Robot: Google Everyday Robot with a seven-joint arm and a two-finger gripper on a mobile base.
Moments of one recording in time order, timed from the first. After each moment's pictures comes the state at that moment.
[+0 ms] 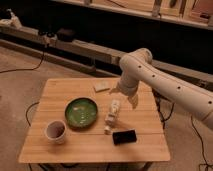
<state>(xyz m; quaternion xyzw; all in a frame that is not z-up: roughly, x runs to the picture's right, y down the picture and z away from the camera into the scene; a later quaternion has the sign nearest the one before) 0.102 0.061 0.734 -0.26 -0.19 -0.39 0.86</state>
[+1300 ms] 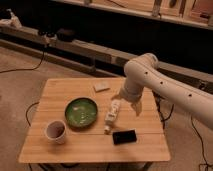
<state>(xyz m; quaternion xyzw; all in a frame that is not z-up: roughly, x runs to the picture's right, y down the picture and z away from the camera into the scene) 0.119 0.096 0.701 -0.27 -0.20 -0.39 0.86</state>
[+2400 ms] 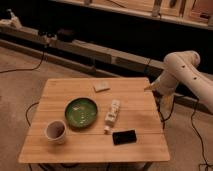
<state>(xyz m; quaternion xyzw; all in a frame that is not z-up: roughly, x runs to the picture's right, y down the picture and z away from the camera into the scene) 0.292 0.043 0.757 -0.26 -0.14 -0.30 0.91</state>
